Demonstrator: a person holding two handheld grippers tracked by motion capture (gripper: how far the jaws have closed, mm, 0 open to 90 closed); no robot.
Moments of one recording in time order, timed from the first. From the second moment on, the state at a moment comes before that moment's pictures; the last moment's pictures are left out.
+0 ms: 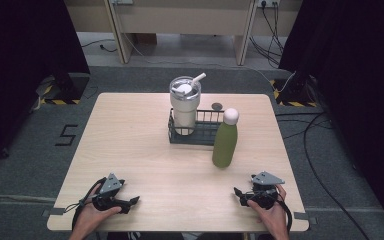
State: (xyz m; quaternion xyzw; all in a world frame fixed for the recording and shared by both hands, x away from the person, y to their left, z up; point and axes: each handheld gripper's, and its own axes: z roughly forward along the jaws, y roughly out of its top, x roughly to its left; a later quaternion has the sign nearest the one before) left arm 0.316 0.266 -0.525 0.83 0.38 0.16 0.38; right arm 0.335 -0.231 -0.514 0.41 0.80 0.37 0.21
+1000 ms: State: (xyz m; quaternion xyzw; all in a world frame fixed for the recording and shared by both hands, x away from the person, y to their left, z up) left arm 0.318 0.261 -0.526 0.84 0.37 0.15 0.37; right arm 0.365 -0.212 -0.474 0.37 0.77 0.45 0.25
